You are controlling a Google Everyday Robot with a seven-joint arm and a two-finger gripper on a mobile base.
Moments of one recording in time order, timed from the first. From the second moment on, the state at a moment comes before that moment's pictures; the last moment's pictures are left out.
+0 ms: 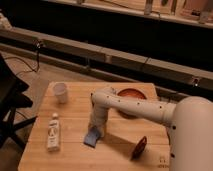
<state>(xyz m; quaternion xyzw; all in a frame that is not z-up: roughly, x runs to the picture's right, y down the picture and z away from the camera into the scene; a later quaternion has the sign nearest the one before) -0.048 0.242 0.828 -0.34 -0.33 -0.41 0.78</state>
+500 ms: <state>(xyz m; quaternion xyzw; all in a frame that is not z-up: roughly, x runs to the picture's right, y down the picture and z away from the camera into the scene) -0.064 0.235 0.789 -0.30 -0.32 -0.45 0.78</state>
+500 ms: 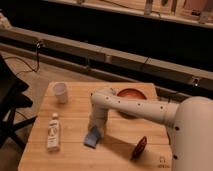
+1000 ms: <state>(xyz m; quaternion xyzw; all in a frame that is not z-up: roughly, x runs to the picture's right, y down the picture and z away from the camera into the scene) -0.083 0.227 0.744 -0.27 -0.32 -0.48 0.77</state>
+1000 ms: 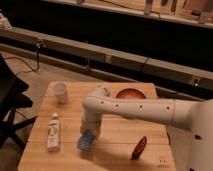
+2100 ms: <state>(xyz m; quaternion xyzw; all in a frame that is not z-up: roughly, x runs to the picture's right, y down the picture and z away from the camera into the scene) 0.002 0.267 0.794 -0.35 -0.27 -0.39 0.81</state>
